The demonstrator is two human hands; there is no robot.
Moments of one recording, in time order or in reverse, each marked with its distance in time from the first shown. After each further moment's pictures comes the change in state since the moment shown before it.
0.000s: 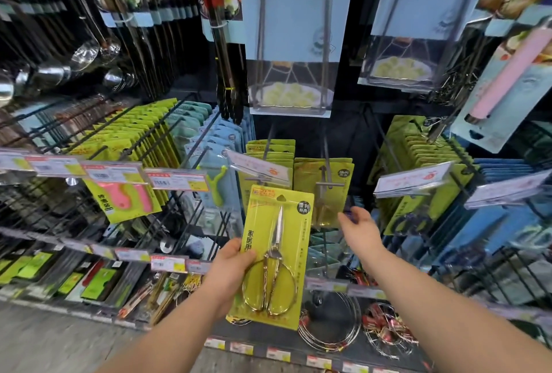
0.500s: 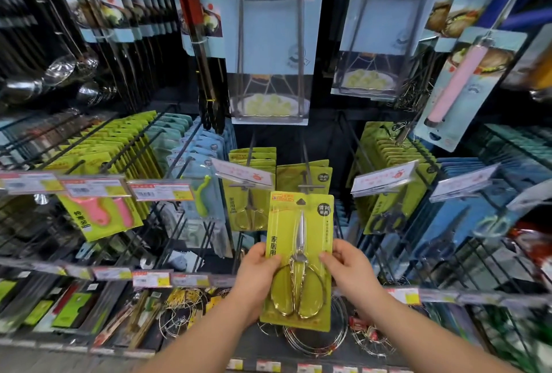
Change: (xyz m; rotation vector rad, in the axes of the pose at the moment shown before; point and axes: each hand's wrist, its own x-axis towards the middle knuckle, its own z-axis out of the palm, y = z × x) left_hand -0.011 0.000 0.056 0.029 -0.083 0.041; right_hand -0.085 0.009 -0.020 -0.057 -0.171 -0.174
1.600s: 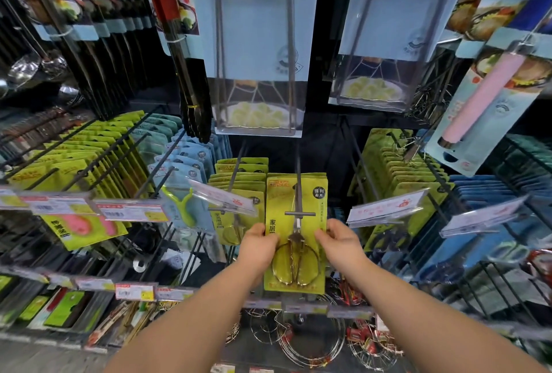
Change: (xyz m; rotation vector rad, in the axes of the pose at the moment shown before) left_hand 0.086 0.035 0.030 0.319 0.162 -0.034; right_hand 0.106 0.000 -0.016 -0.072 -0.011 0.051
